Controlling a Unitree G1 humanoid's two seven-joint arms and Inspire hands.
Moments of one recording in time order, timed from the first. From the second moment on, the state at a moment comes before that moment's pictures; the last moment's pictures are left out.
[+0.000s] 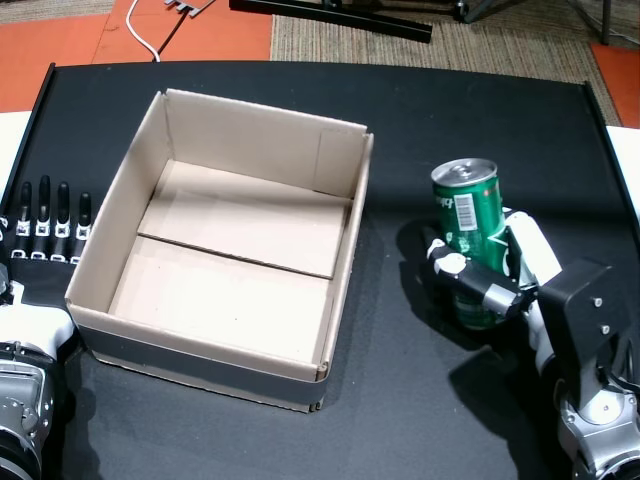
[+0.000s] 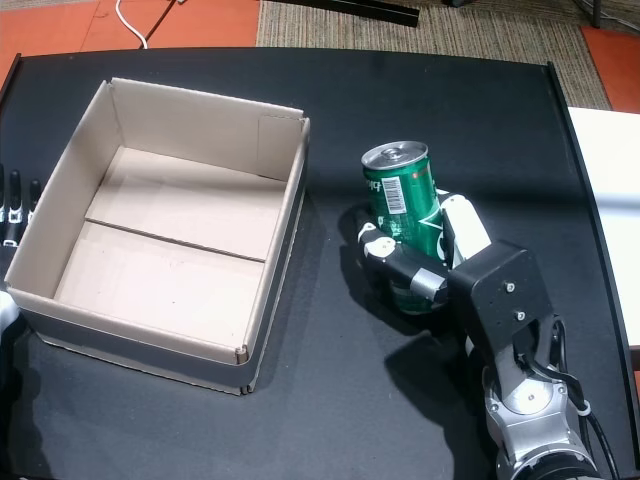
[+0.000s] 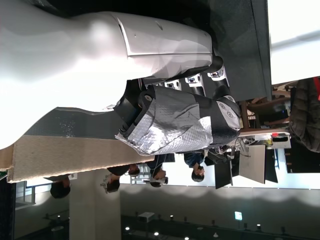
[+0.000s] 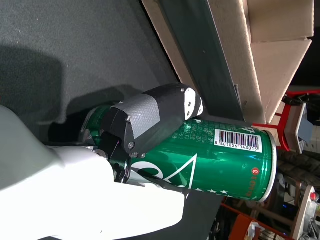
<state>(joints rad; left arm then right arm) -0.73 0.21 0.93 1.31 -0.78 0.11 -0.43 -0.64 -0.18 -0.09 1.33 -0.17 -0.65 0.06</state>
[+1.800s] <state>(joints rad) -0.75 0.19 0.91 1.31 -0.78 0.07 -0.41 -1.08 -0.36 0.34 1.23 -0.77 -0.88 -1.12</state>
